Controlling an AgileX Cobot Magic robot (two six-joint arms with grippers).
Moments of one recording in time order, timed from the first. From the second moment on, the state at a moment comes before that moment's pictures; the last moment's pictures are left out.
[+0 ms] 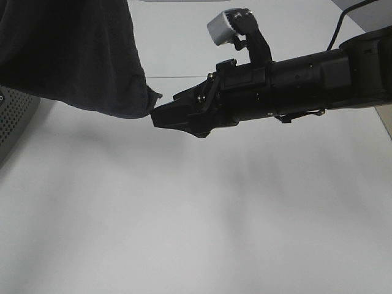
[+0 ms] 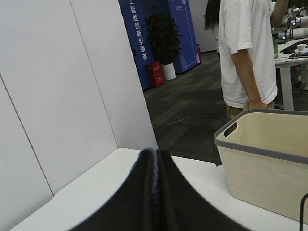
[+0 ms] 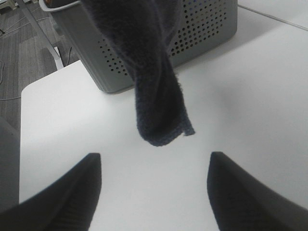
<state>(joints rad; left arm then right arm) -0.28 1.39 -1.33 1.49 -0.66 -1.30 0.46 1.73 -0.88 1.73 0.65 -1.93</state>
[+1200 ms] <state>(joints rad) -0.28 1.39 -1.33 1.54 -0.66 -1.31 0.52 1.89 -1.05 1.74 0.73 -1.93</state>
